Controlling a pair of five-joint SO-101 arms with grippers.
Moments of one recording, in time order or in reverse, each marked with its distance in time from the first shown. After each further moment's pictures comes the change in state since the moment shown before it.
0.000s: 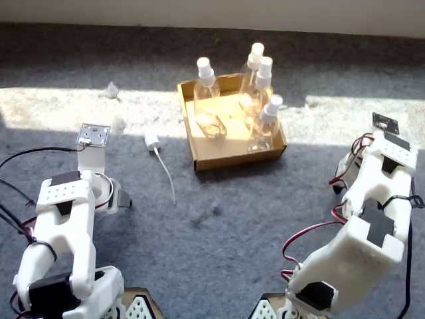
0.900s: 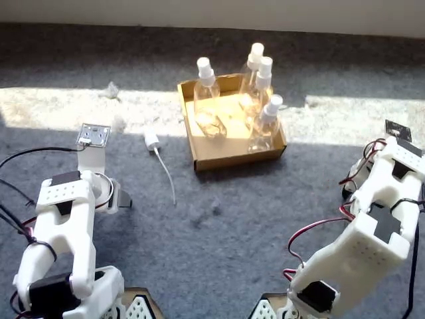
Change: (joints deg) left arm 0.0 0.0 0.0 0.0 0.0; right arm 1.8 4.7 -2.7 -0.4 1.2
